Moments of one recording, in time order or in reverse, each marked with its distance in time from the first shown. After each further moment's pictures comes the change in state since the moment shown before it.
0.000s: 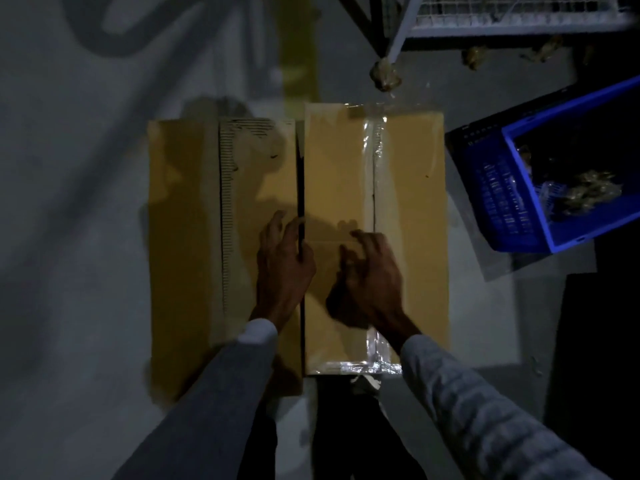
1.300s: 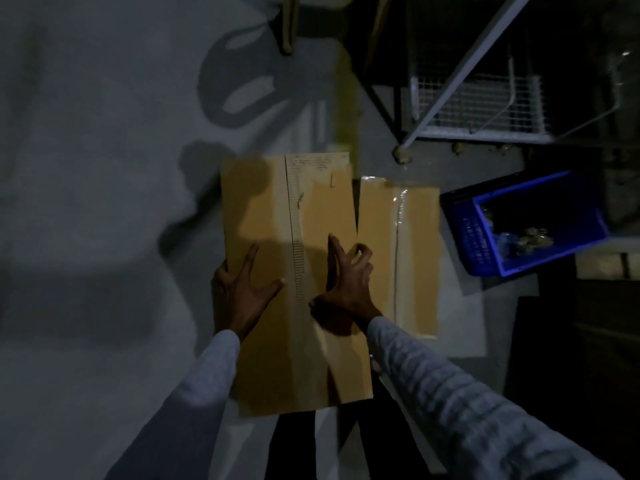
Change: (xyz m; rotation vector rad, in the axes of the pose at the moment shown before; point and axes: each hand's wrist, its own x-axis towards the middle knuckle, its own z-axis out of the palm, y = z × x) left_hand -0.141 0.037 -0.357 0.053 -0.004 -0.425; right_hand -0.109 -0.309 -0.091 0.020 -0.397 0.141
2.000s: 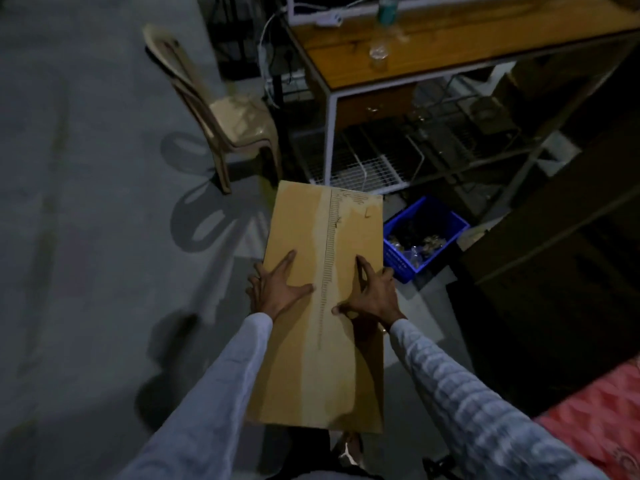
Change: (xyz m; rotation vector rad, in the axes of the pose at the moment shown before) left_hand -0.268 0.203 -0.138 0.343 -0.169 0.459; right_hand -0.340 -0.022 -0.183 0.094 0.382 0.149
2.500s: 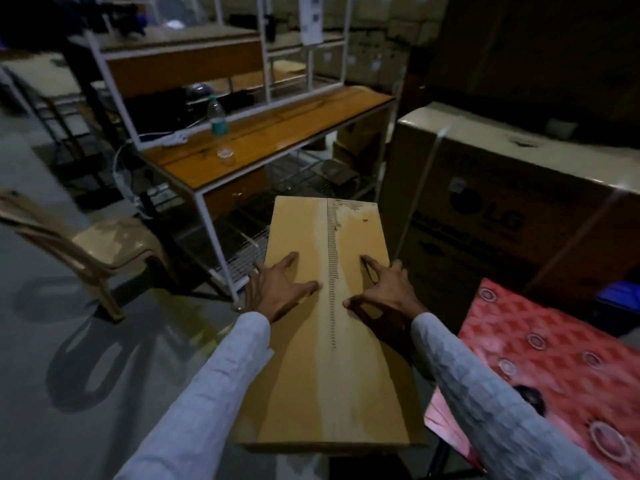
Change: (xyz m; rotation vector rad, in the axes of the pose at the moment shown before) left_hand -0.110 0.212 -0.006 0.156 -0.002 0.606; right_hand -0.160 0.093 -0.185 0.104 0.407 0.209
